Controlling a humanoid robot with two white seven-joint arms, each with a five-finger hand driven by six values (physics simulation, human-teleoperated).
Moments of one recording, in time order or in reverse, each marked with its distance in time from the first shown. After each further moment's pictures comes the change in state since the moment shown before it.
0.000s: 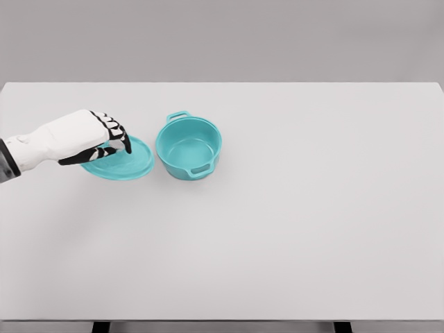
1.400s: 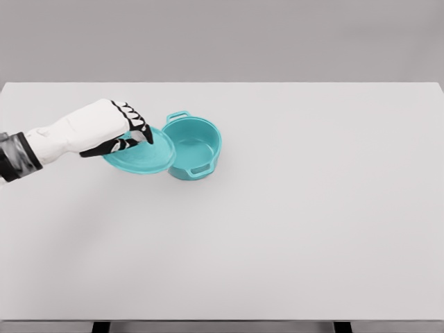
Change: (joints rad) left arm -0.038 -0.107 -0.004 -0.023 -0.012 0.000 0.000; right arm 0.000 0.000 0.000 0.000 0.000 0.000 0.000
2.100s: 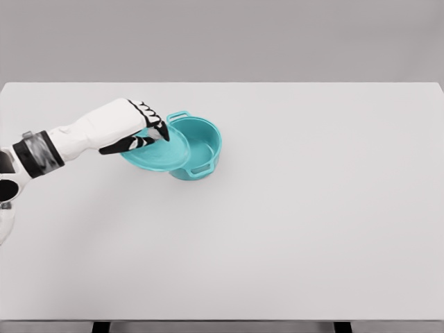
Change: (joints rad) left arm -0.034 -0.100 -0.021 0.071 -0.029 0.000 0.000; right arm 0.000 0.000 0.000 0.000 0.000 0.000 0.000
